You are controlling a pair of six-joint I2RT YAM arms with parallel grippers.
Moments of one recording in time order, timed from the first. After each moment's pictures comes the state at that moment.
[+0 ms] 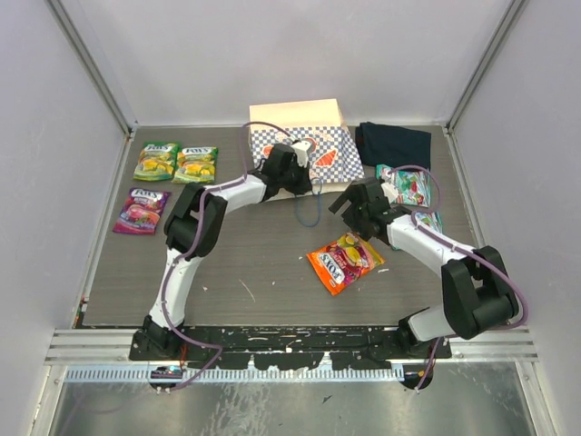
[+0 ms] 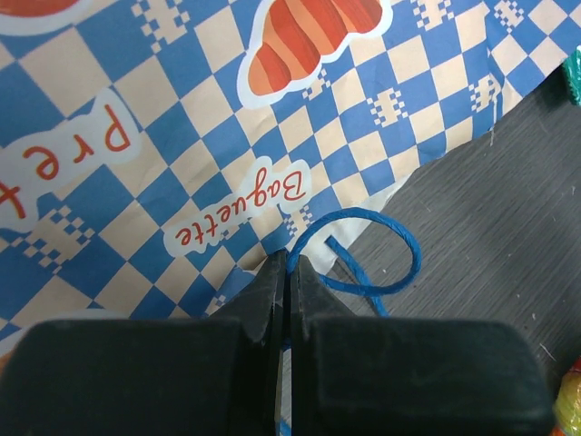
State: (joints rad) left arm -0.59 2.28 1.65 0.06 0.24 -0.21; right arm 0.40 1.42 0.82 -0.24 0.16 1.04
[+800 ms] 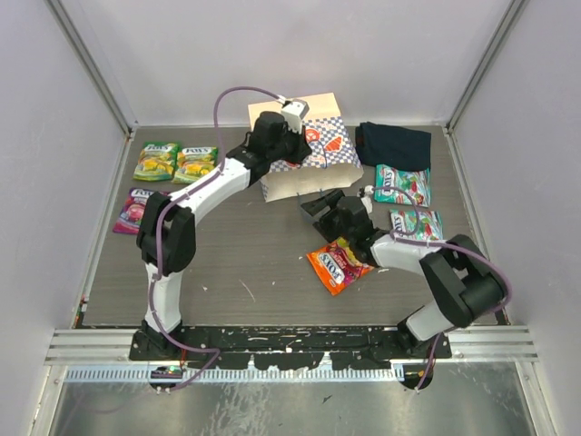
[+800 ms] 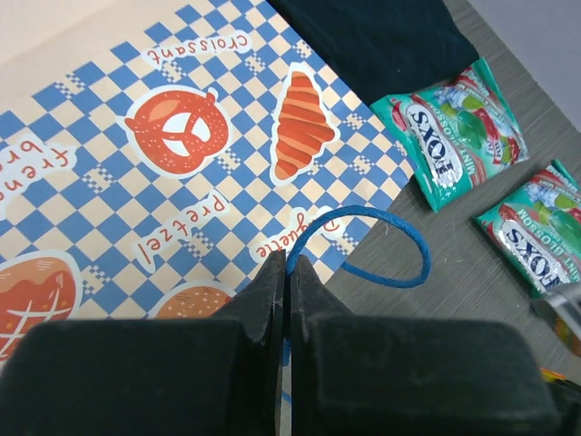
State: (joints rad) left arm -0.58 2.04 1.74 -0.07 0.18 -0.18; right arm 0.56 1.48 0.60 0.36 0.08 1.33
